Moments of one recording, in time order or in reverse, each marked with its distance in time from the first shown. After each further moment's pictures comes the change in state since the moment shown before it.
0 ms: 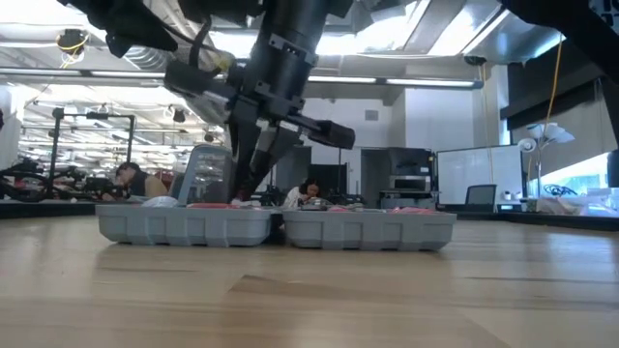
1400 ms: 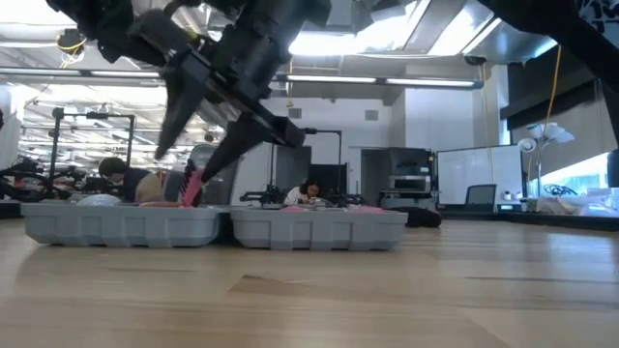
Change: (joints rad) left arm -0.001 0.002 -0.001 -0.118 -0.004 0.011; right arm -0.027 0.035 0.087 0.120 -0.193 -0.362
